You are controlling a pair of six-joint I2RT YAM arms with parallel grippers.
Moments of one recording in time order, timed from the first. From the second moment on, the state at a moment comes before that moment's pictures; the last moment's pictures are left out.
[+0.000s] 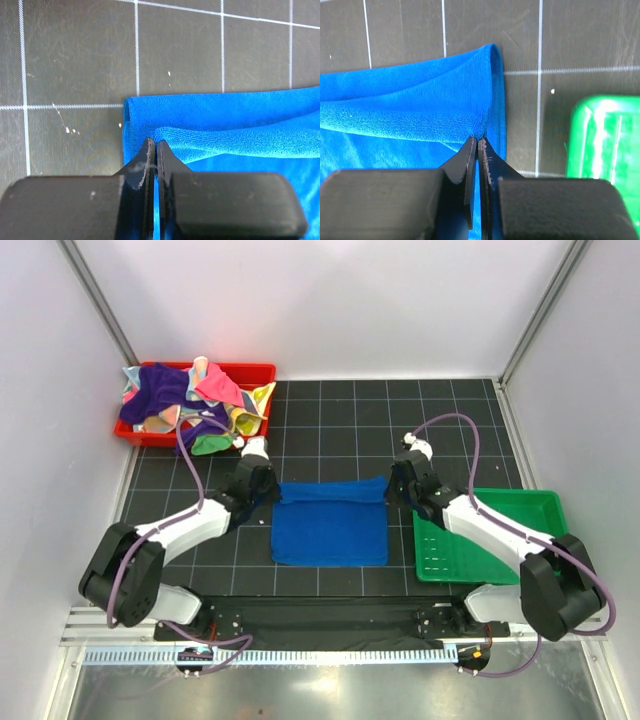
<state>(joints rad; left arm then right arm) -0.52 1.41 0.71 0.04 -0.19 -0.53 0.49 1.30 0.75 -0.23 0.18 0.58</state>
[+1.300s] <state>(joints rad) -0.63 1.05 0.41 0.07 -0.16 -0.63 0.61 0.97 0.51 -0.34 0.20 0.74</state>
